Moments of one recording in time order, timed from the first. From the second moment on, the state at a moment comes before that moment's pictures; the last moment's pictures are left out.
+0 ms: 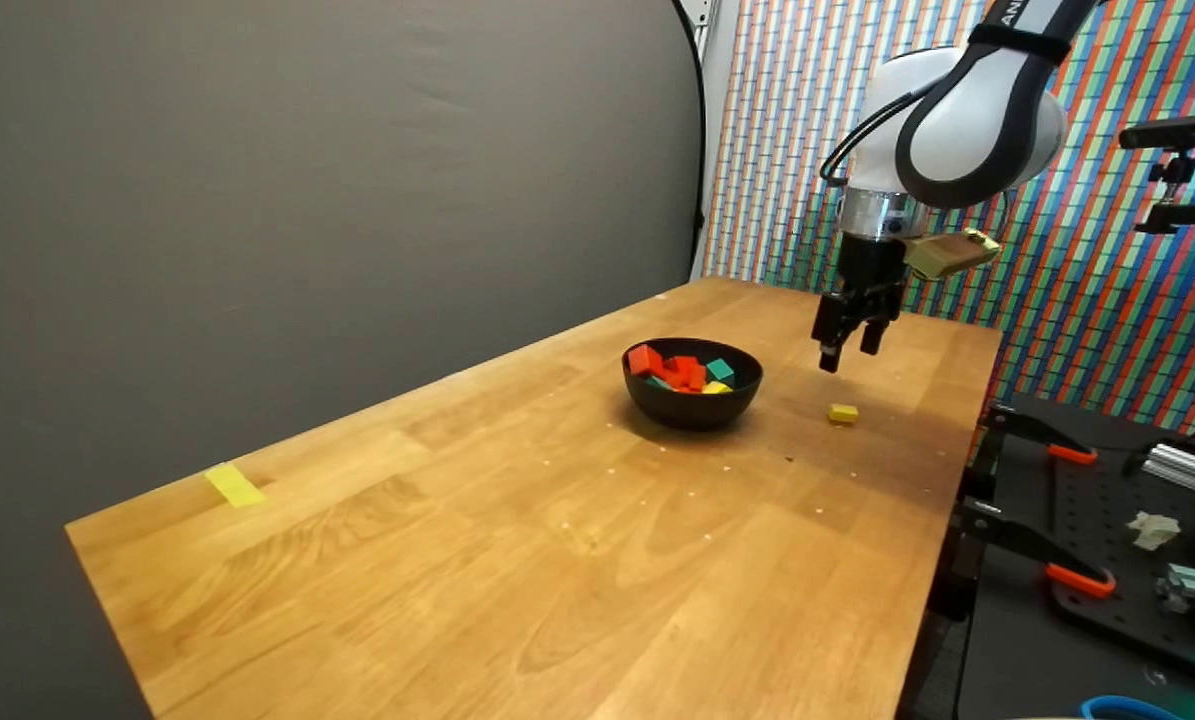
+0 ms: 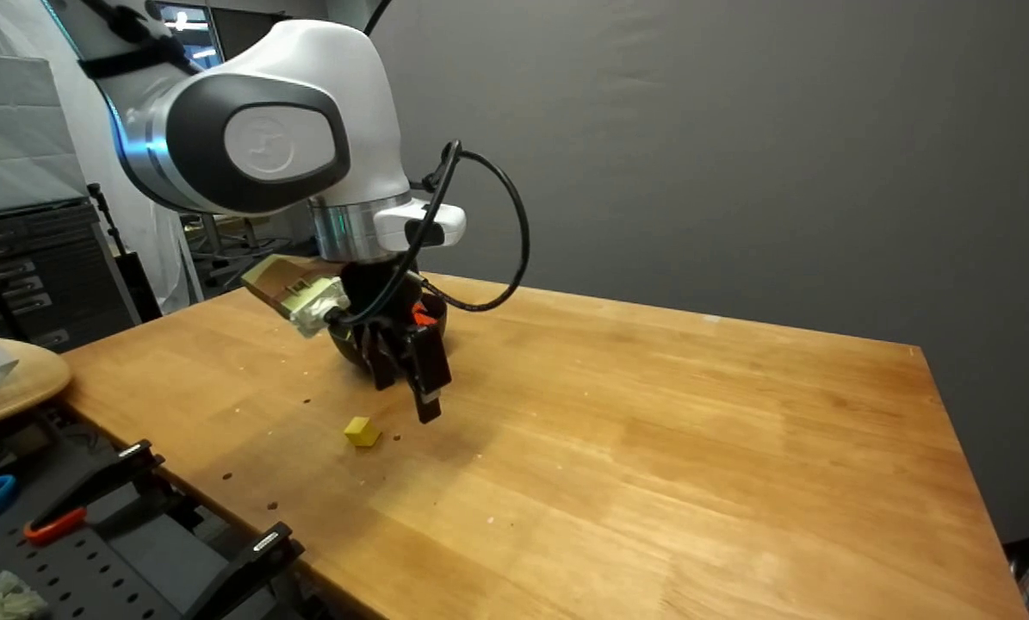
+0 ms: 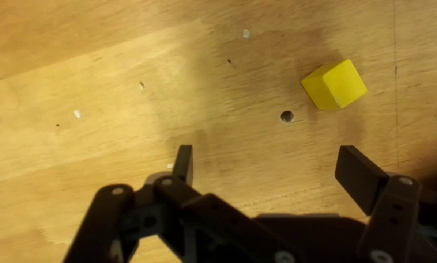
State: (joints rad) arm 0.07 0.15 -0.24 -2.73 -0.04 2.89 0.10
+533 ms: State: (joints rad) arm -0.03 0.22 -0.09 -2.68 0.03 2.79 0.00
